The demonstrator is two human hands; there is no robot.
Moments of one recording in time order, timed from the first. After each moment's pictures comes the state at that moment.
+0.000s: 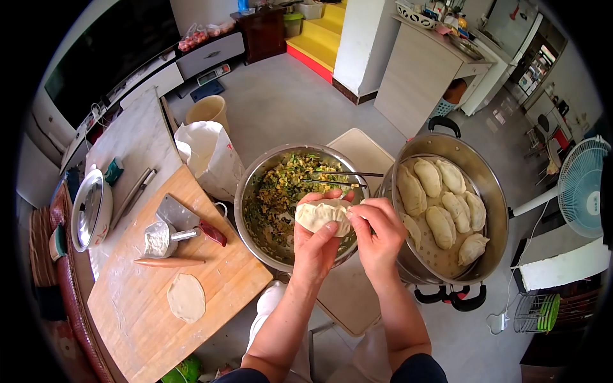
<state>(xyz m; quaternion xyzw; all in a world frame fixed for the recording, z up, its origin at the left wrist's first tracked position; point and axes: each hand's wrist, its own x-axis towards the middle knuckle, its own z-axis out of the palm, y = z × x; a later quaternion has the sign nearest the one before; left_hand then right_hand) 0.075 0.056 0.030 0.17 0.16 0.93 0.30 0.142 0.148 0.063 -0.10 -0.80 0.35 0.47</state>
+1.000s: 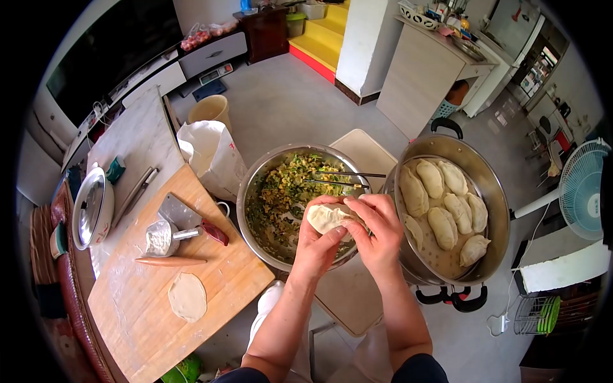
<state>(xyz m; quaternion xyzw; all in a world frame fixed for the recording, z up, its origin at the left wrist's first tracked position) 0.069 0.049 0.017 0.20 0.23 0.89 0.34 0.136 0.150 0.073 -0.03 -0.82 0.31 0.48</state>
